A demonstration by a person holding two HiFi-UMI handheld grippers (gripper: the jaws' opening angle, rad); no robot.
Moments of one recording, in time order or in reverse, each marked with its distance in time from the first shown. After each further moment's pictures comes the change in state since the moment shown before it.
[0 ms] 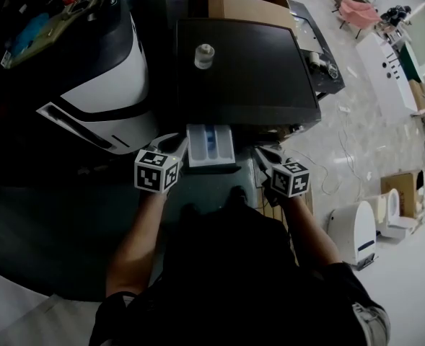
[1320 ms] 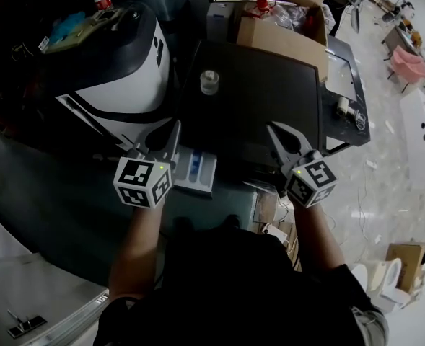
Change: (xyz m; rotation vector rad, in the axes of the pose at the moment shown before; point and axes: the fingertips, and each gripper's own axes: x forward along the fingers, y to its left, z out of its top) left arm -0.009 -0.076 0.189 0.086 -0.395 0.379; right arm -0.067 -0.041 0.242 -0.325 -0.425 0.380
